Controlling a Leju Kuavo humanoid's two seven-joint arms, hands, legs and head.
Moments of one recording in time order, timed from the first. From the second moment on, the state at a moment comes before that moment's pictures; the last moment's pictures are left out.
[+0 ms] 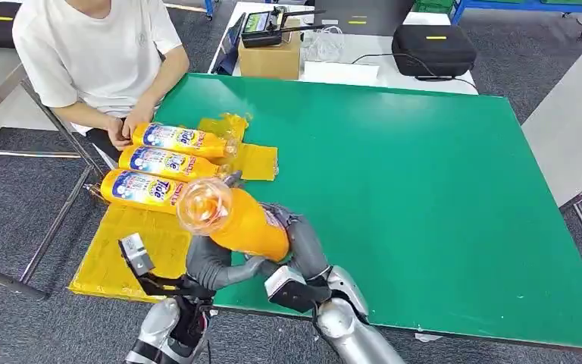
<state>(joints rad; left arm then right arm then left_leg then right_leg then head) -0.06 -0.21 -0.32 -1.40 0.26 -0.32 -0.51 -0.28 0.18 0.65 -1.11 0.55 -0.19 -0.56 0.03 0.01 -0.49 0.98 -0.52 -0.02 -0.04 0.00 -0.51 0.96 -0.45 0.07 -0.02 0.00</state>
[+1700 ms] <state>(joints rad) -0.11 -0.20 -0.28 -1.32 0.23 -0.24 -0.42 -0.28 0.18 0.71 -1.01 0.63 -0.35 -0.55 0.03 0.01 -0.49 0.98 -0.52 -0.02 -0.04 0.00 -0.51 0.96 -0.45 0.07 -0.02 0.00</state>
